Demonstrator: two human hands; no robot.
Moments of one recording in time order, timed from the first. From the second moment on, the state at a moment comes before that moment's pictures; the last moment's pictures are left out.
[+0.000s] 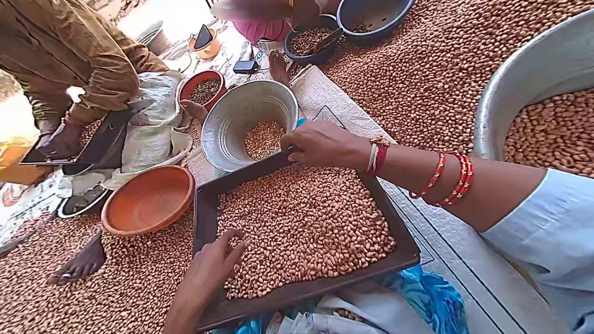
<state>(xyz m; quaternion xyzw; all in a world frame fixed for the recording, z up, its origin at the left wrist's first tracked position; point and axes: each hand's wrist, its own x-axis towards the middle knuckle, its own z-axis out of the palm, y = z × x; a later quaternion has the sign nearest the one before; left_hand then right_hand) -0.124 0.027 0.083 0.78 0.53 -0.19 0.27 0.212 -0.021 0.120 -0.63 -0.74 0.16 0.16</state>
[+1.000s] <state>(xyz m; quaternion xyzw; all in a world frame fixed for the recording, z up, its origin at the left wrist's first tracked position) -0.100 -0.041 0.044 0.88 0.44 -0.13 0.09 0.162 -0.042 0.093 -0.53 -0.82 0.22 0.02</state>
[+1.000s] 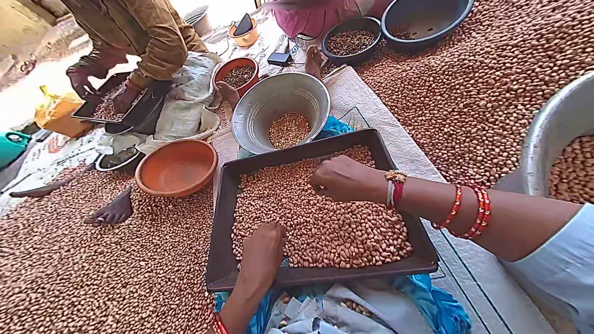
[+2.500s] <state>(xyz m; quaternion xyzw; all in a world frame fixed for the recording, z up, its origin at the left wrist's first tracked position) -0.103 0.028 0.058 0.85 0.48 0.06 0.22 0.140 -0.043 0.039 -0.48 -0.86 0.19 0.03</state>
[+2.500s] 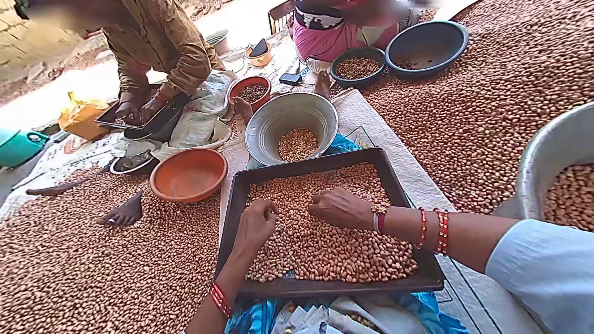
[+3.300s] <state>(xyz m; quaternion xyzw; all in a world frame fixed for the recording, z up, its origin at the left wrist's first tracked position) -0.090 0.062 0.081 0.88 0.45 0.10 0.12 0.137 -0.041 0.041 -0.52 -0.83 0.22 0.01</state>
